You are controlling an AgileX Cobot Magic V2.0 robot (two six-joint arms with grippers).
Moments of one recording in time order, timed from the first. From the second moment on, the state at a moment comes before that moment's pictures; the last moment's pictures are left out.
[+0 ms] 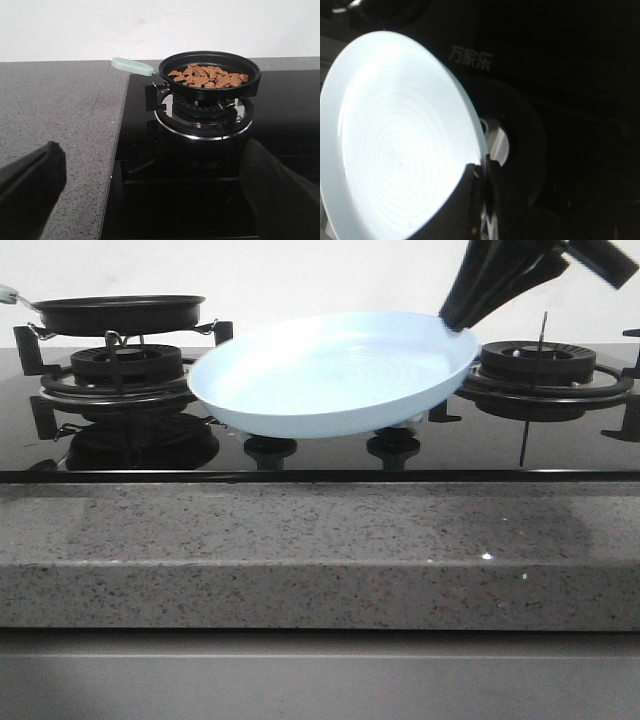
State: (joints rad) left arm -0.04 0.51 -0.47 -0.08 0.25 0.08; right arm 0.20 1.61 -1.38 0.58 0.95 -0.17
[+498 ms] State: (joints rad) left arm -0.04 0.51 -0.47 -0.08 0.25 0.08; right arm 0.20 1.61 -1.32 0.64 0.82 -0.23
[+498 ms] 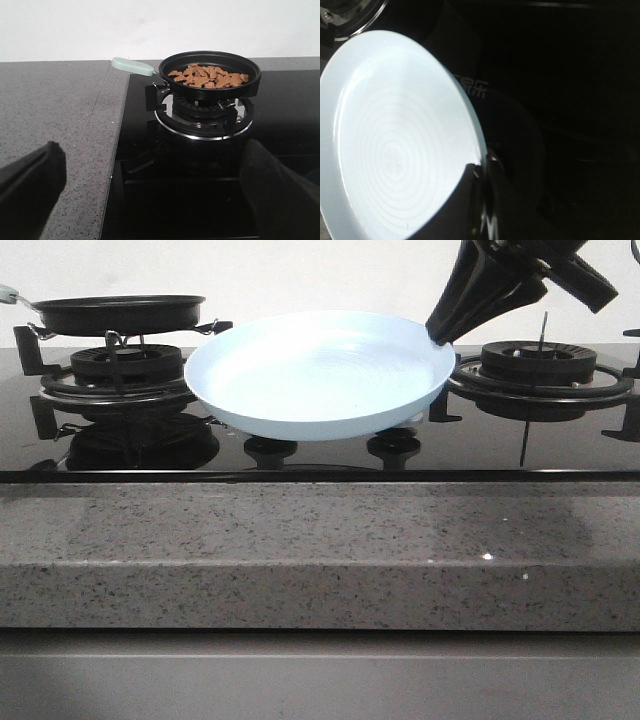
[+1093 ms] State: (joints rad) left arm -0.04 0.51 -0.47 -0.08 0.25 0.08; right arm 0.20 1.61 -1.32 0.64 0.84 -0.23
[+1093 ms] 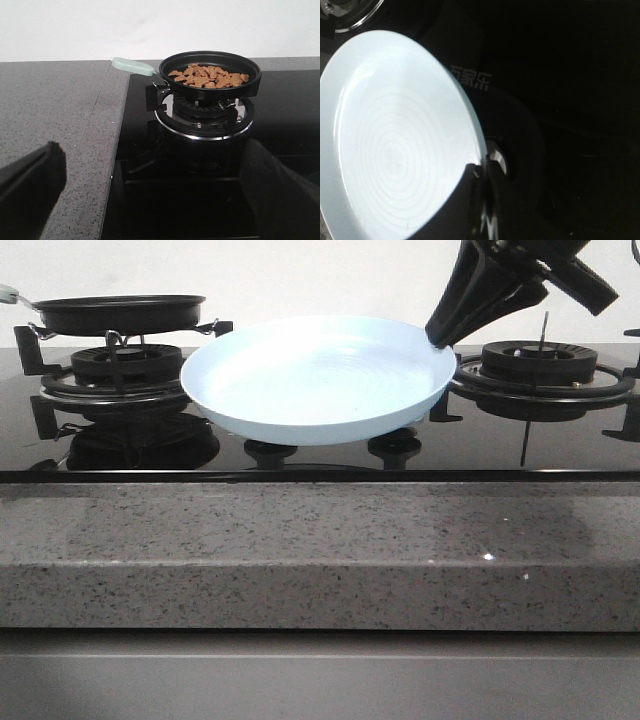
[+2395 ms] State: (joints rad) left arm 0.23 1.38 -1.13 -0.93 0.72 0.25; right arm 0.20 1.61 -1.32 0.64 0.85 -0.23
